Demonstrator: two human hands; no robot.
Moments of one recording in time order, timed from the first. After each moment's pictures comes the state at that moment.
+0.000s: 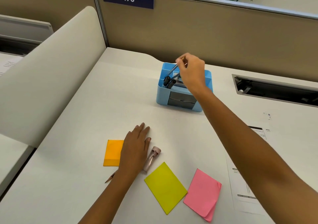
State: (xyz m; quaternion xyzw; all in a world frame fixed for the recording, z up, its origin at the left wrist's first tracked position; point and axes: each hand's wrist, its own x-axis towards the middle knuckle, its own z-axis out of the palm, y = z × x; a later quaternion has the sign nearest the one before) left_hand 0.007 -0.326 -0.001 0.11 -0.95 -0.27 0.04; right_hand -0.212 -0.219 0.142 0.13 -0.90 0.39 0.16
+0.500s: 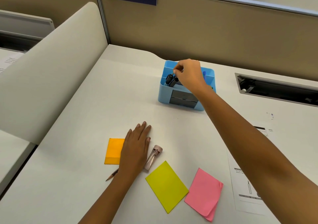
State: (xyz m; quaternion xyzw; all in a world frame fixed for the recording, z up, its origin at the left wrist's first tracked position) left_hand 0.013 -0.330 -0.010 0.08 -0.96 -0.26 0.08; right_hand -0.218 -0.225 0.135 0.16 -0.95 0.25 0.05
